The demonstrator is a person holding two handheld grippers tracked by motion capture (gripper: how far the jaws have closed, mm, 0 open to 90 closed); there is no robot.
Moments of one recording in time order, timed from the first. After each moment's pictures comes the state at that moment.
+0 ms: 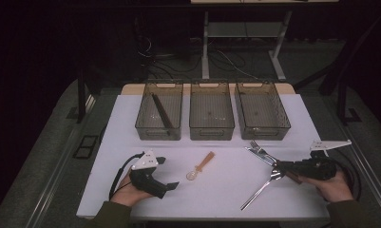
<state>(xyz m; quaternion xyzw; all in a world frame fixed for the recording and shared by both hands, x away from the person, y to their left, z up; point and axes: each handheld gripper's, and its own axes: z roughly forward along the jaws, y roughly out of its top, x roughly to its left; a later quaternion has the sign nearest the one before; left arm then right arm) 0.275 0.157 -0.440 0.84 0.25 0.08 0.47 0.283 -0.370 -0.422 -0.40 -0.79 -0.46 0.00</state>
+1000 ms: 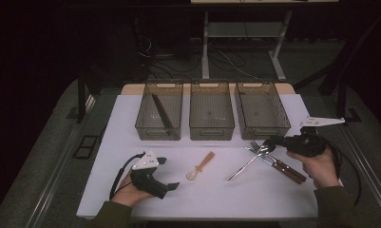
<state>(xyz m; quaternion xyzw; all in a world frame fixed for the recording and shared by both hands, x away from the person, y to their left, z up) 0.276 0.156 -0.441 0.84 0.24 0.07 0.47 0.321 -0.330 -0.371 -0.41 -0.77 -0.48 -0.08</state>
